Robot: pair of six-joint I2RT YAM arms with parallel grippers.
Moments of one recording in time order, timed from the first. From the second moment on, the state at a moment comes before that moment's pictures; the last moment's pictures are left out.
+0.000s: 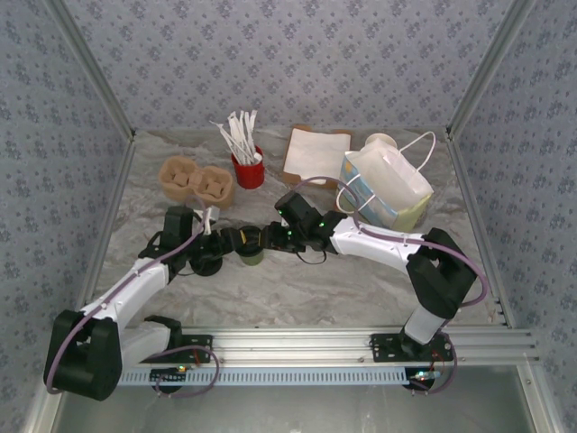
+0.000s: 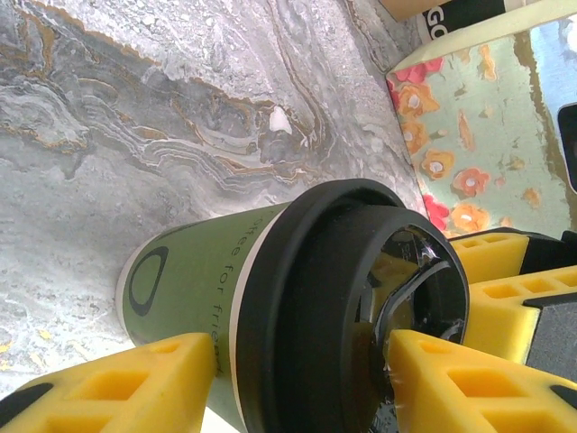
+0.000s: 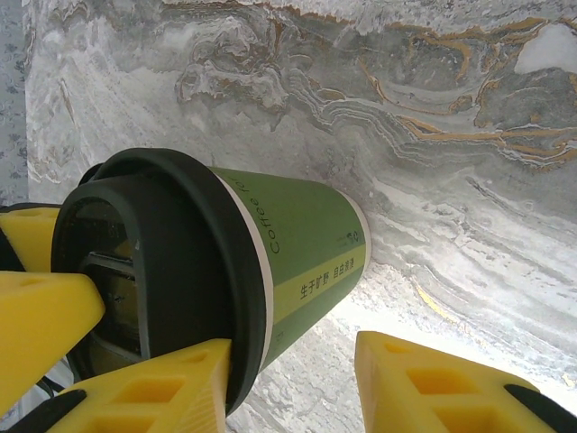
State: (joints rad) left arm -0.27 1.08 0.50 -0.17 0.62 -0.65; right arm 0.89 1.67 1.13 -0.32 -0.19 0.88
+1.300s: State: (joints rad) left arm -0.31 0.97 0.46 -0.20 0.67 -0.60; right arm 0.85 1.69 1.24 -0.51 -0.17 0.80
